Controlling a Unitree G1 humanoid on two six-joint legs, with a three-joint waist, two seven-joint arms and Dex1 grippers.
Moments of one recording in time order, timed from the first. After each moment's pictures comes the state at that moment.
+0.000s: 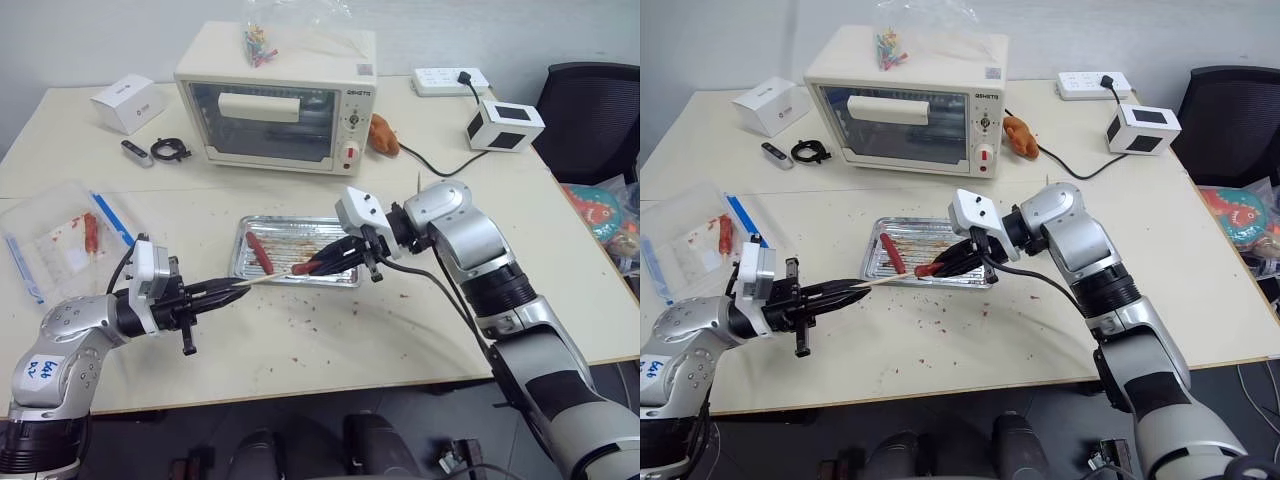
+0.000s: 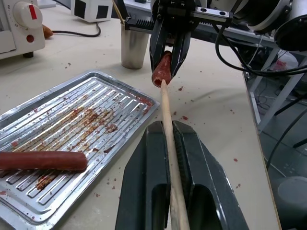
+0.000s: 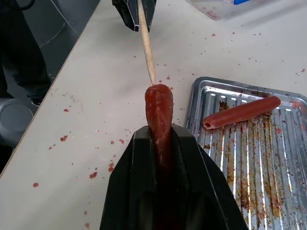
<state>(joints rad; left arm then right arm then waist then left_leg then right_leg) -0.11 0.72 0.25 -0.23 -0.66 0.36 -1.07 -0.98 -0.39 0.32 0.30 0.16 0.33 1.50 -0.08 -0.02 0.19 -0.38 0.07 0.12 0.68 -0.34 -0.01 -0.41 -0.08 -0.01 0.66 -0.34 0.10</state>
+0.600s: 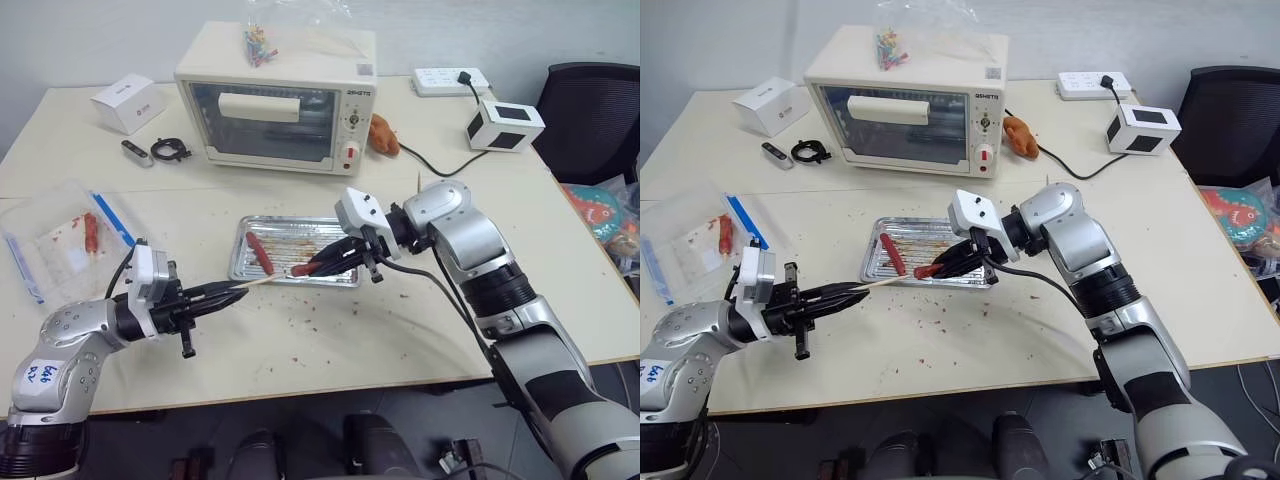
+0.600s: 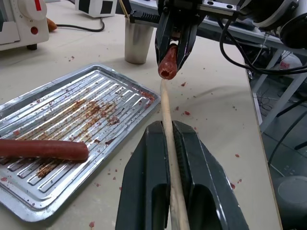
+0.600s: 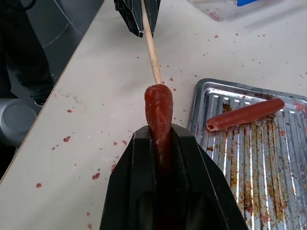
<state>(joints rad) -0.09 0.71 0.25 -0.22 -0.66 0.36 -1.07 -0.98 -0.40 0.32 0.30 0.16 0.33 1.51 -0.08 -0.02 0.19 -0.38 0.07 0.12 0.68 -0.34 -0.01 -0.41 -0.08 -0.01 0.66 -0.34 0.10</state>
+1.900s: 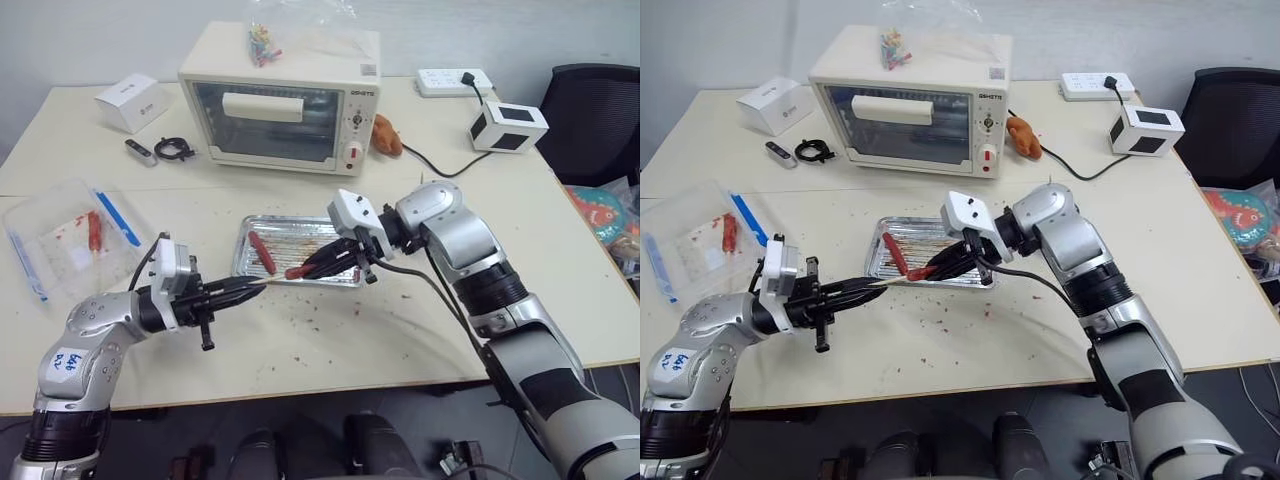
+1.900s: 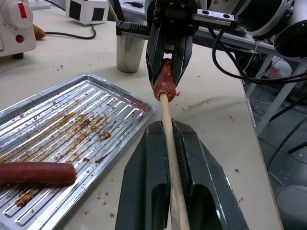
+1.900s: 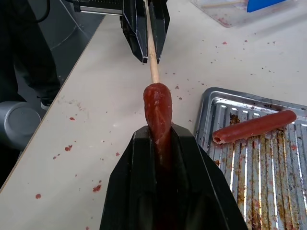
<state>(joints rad) -0.18 0.66 0.17 -0.20 -0.63 0.37 -1.06 -1.00 -0.36 0.33 0.32 0.16 0.32 1.51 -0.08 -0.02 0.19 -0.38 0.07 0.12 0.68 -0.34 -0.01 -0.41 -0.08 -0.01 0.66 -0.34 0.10</state>
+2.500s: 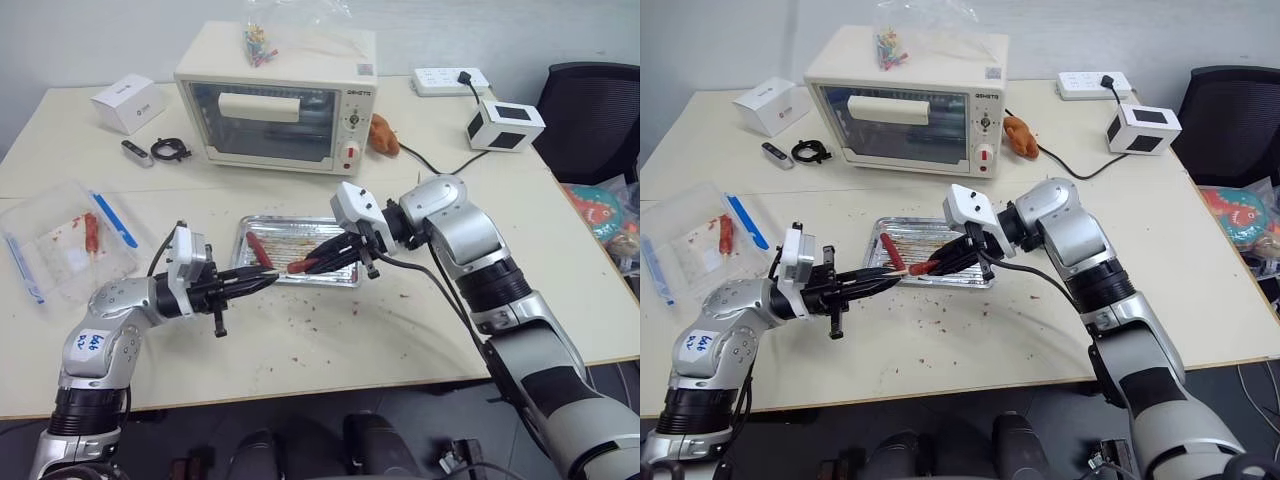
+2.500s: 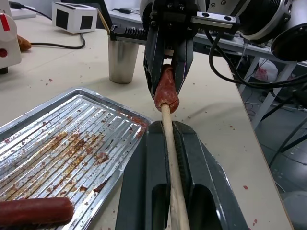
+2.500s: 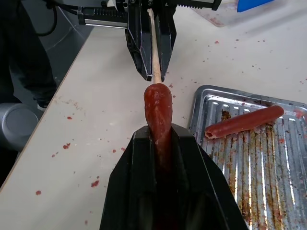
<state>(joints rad) -0.28 0.60 0.13 -0.14 -0.58 0.37 -1.10 -1.01 -0.36 0.32 0.31 0.17 0.37 1.52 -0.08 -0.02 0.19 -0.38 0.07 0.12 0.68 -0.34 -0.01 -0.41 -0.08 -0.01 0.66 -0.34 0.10</state>
